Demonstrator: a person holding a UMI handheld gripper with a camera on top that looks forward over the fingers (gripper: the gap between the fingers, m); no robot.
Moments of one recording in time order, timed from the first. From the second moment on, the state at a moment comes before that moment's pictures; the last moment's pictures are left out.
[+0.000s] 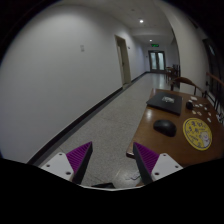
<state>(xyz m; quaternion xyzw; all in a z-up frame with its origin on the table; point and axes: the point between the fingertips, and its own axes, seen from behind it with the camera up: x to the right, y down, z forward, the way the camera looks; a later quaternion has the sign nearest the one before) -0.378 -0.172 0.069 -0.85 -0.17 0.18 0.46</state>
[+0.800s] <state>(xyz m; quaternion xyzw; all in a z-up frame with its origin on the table) -0.212 0.032 -0.016 -0.88 -0.14 0.06 0.44</state>
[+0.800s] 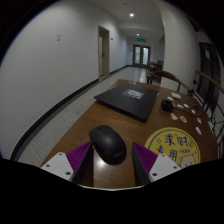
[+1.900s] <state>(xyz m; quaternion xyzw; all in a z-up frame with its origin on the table) -0.020 0.031 0.017 -0.87 0.02 0.02 0.49</state>
